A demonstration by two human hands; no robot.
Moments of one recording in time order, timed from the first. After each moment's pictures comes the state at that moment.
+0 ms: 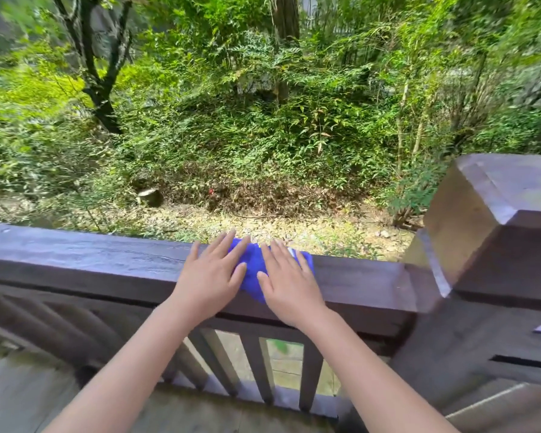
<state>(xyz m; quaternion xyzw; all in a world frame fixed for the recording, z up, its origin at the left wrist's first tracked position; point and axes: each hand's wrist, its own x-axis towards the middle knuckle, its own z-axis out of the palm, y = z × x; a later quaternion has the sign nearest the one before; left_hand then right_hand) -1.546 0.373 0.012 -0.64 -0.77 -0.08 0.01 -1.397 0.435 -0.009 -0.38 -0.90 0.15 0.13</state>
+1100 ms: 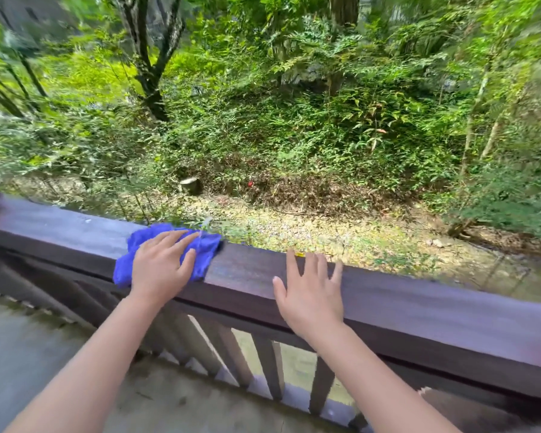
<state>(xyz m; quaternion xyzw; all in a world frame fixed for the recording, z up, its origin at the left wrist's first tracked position) -1.779 0.311 -0.002 -0.51 -0.84 -0.14 0.11 -1.550 0.401 -0.017 -0.46 -0.88 0.06 0.07</state>
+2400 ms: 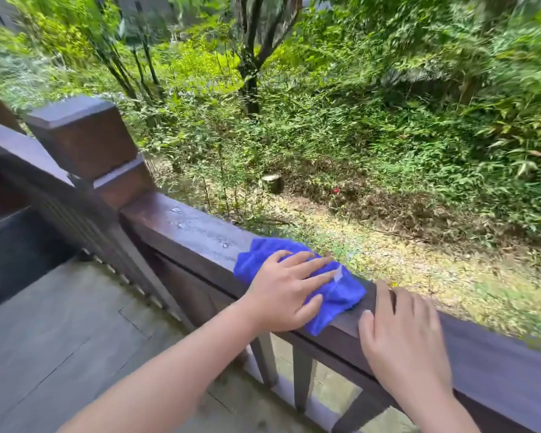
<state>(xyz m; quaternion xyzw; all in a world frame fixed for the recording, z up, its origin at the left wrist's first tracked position) -1.999 0.263 -0.009 -0.70 -0.70 -0.11 0.10 -1.818 0.320 0.002 -0.49 -0.87 0.00 0.07</state>
